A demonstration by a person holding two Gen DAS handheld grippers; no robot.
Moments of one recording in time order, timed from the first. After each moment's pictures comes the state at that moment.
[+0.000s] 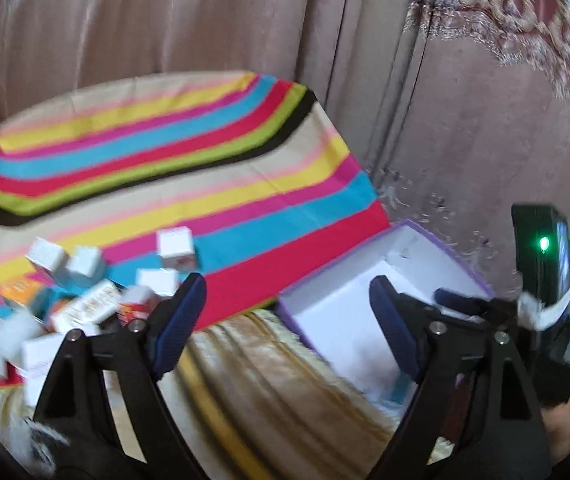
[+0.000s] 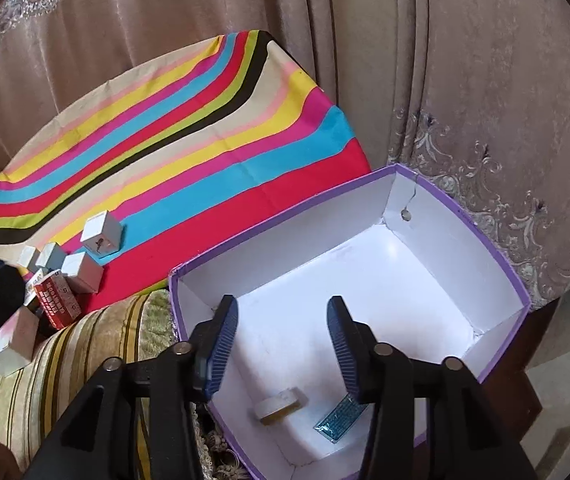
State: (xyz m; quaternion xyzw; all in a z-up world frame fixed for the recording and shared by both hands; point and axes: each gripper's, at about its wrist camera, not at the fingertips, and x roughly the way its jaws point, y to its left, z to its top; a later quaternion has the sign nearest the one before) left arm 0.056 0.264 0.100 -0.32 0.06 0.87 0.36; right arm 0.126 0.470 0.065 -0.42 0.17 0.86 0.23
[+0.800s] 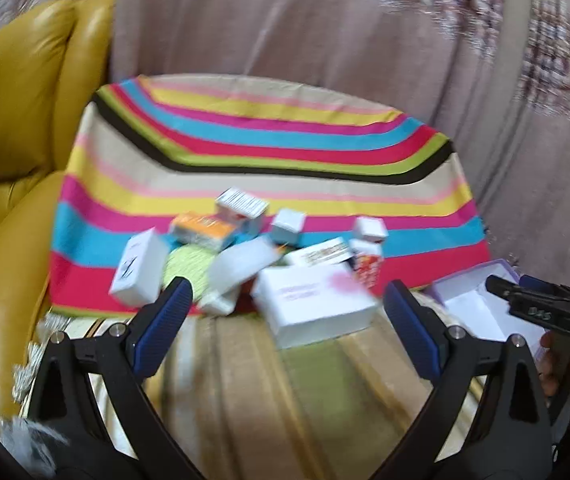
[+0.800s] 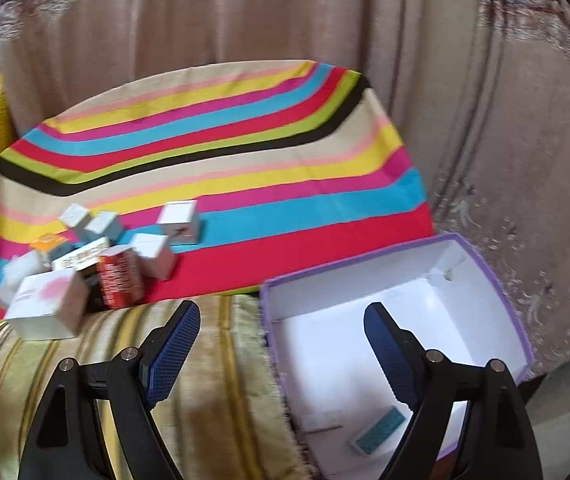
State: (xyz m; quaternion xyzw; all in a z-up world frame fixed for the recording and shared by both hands) left arm 0.045 0.058 0.084 -0.33 -0.05 0.92 0.18; right arm 0.097 0.378 0.094 -0.40 0.07 0.90 0.15
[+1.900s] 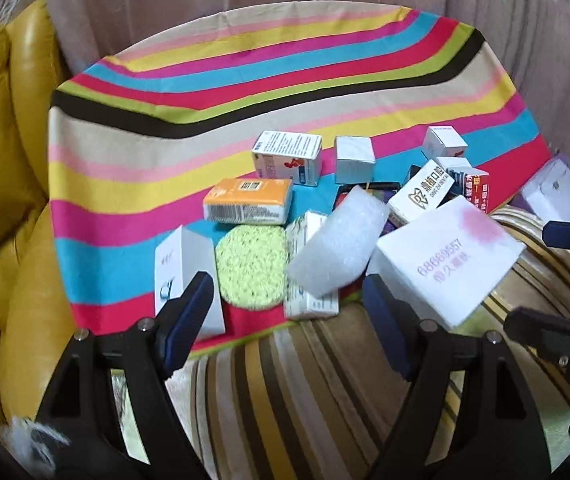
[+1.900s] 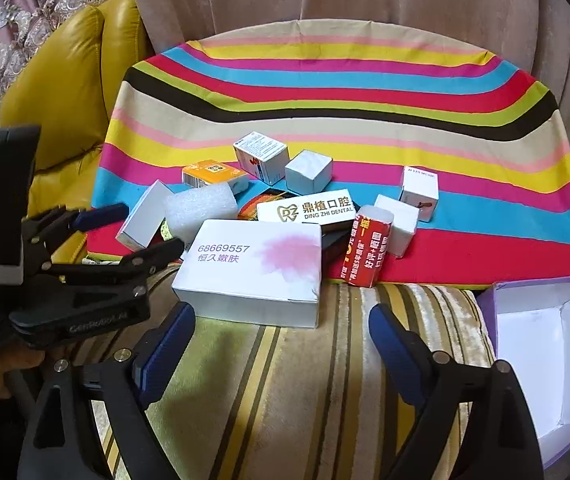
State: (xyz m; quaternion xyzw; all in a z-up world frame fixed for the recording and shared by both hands) left arm -0.037 0.056 0.035 -0.42 0.14 0.88 0.20; right arm 0.037 0.223 0.075 -0.47 0.04 0.88 -0.06
